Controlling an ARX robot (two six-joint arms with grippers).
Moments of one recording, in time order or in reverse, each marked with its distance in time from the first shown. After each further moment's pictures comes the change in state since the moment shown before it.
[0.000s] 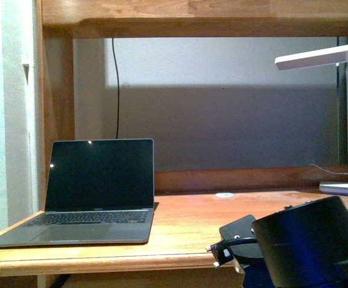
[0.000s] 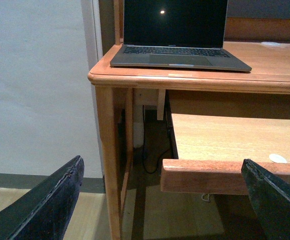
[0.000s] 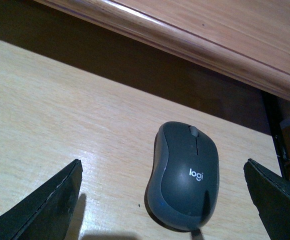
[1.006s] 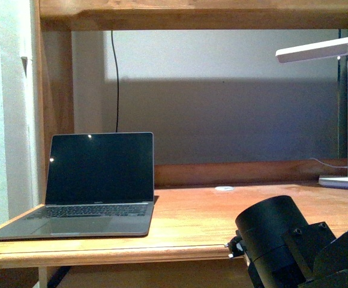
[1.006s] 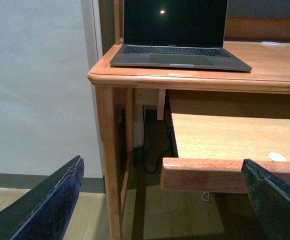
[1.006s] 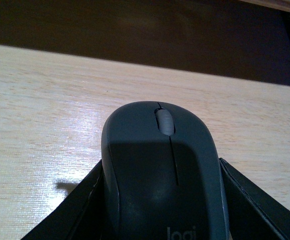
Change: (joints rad) left arm 0.000 0.000 0.000 0.000 0.000 0.000; right arm -0.106 0.122 0.181 -0.237 -0.010 0.173
